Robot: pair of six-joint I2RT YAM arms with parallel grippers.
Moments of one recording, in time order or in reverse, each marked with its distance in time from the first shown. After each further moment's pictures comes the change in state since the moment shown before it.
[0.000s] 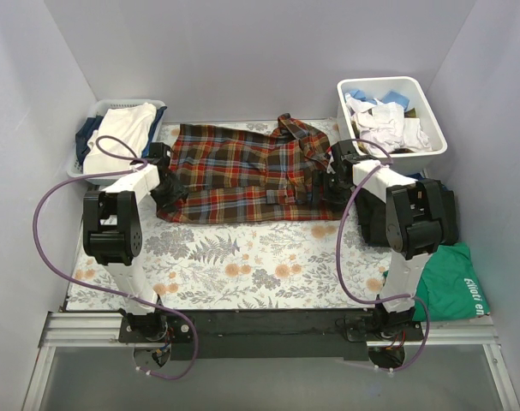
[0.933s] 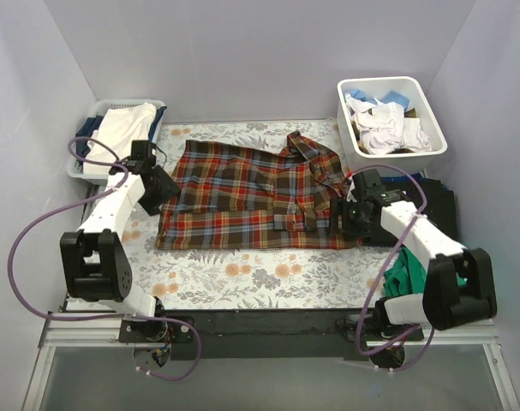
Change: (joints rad) left arm 0.015 -0.297 -0.071 -0.211 -0.007 -0.074; right arm 0.000 -0.544 -0.444 -0.072 0.031 0.000
